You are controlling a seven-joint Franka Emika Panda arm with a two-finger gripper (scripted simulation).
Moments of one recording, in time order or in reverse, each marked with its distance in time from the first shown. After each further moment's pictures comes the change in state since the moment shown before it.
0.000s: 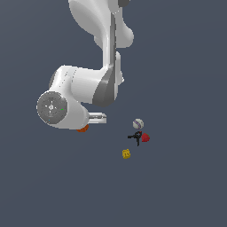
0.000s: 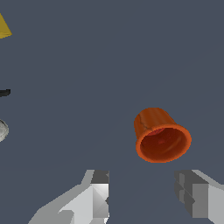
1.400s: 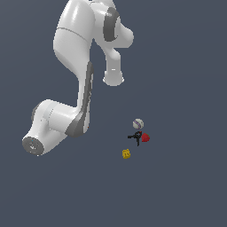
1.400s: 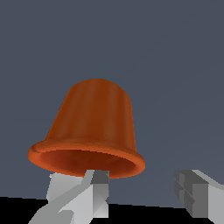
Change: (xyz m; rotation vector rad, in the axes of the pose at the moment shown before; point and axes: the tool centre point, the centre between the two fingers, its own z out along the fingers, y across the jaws) arm -0.004 0.101 0.094 0.042 -0.359 -0.003
